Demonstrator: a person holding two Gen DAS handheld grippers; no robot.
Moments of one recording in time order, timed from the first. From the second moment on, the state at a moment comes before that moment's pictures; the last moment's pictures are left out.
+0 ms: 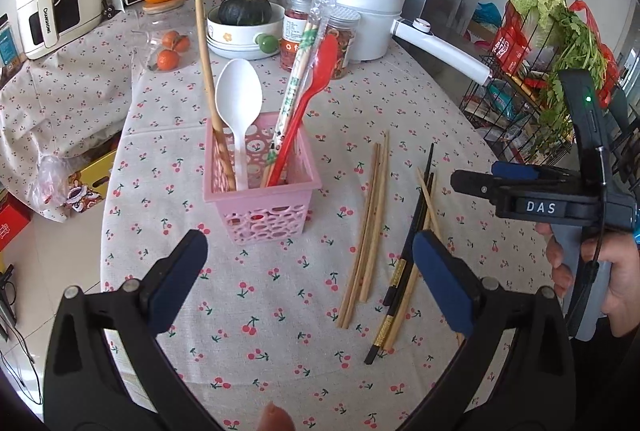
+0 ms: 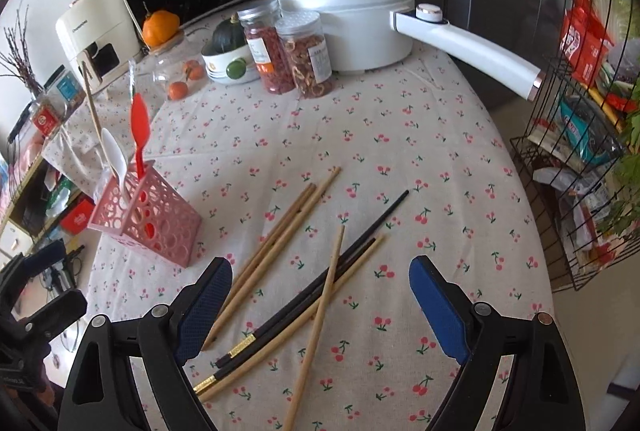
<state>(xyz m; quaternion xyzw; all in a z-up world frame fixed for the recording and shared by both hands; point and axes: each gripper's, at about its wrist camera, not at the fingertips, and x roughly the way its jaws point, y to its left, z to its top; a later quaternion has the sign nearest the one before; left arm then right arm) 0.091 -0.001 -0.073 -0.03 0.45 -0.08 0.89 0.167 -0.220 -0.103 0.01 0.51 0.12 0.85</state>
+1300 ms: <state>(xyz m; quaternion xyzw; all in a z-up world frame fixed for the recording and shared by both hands) 0.177 -0.164 -0.149 0.02 0.60 -0.22 0.77 0.176 -0.347 -0.147 0.11 0.60 0.07 0.79</state>
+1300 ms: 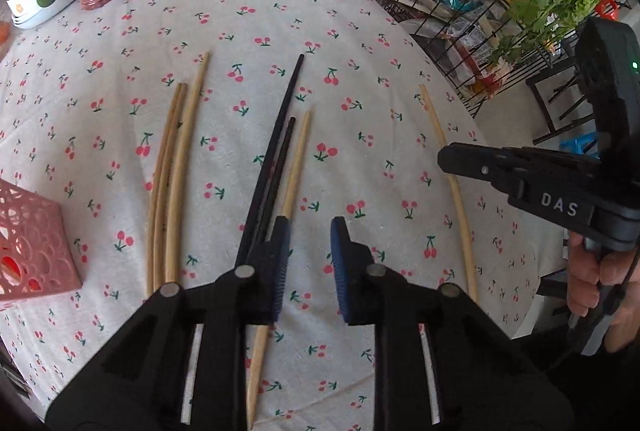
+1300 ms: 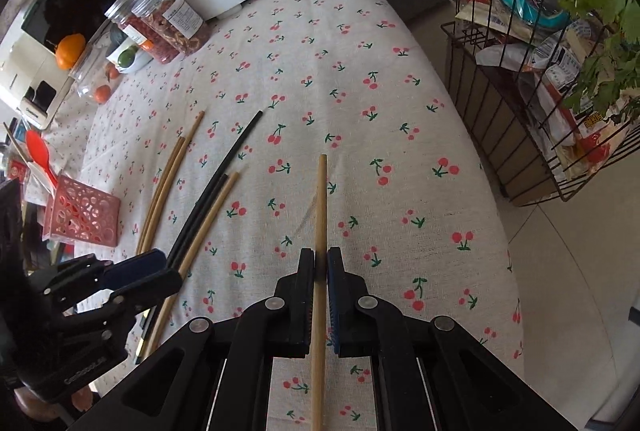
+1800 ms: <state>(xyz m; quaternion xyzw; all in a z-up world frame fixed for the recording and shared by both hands) 0.194 -0.175 -0.168 0.05 0.60 -0.18 0.77 0.180 -0.342 -0.150 0.12 0.61 0.09 0.78</state>
